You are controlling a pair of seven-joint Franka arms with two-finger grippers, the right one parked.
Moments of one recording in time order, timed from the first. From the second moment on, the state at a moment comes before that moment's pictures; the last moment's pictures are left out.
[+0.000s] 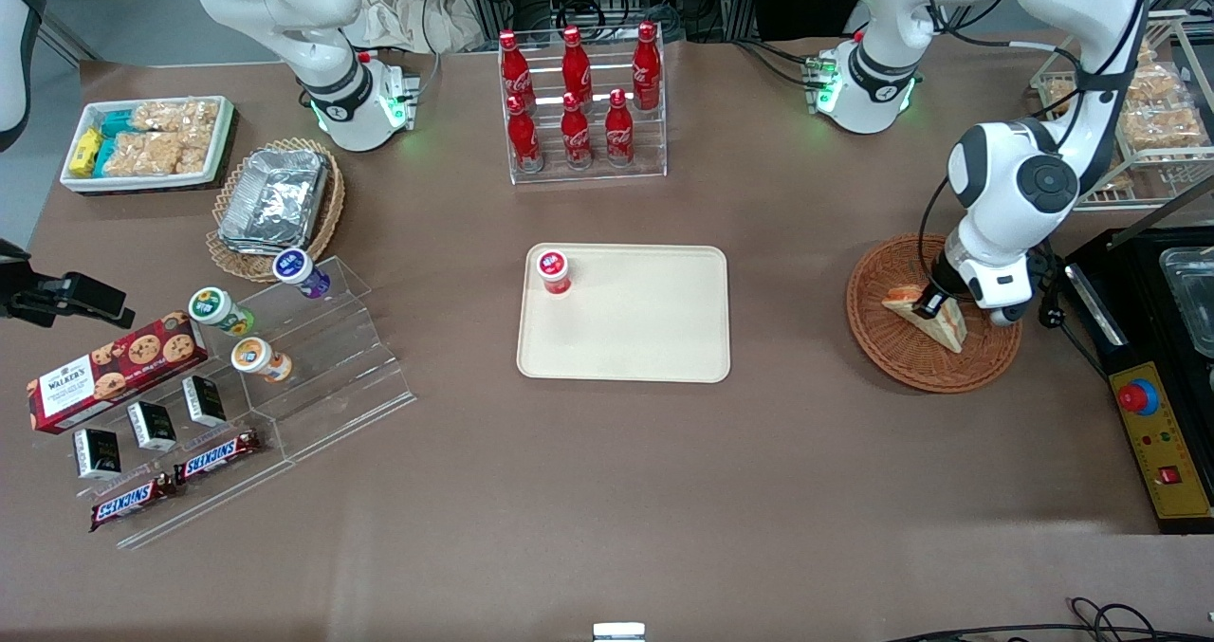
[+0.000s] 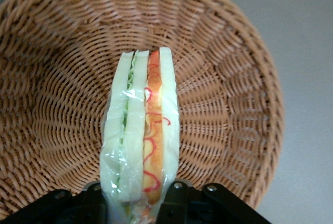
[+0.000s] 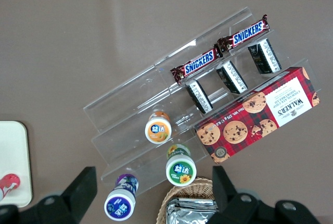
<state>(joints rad) -0.07 0.07 0.07 -2.51 0.04 2.63 -0.95</state>
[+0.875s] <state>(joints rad) -0.08 -0.07 -0.05 -1.83 0.01 1.68 -0.63</state>
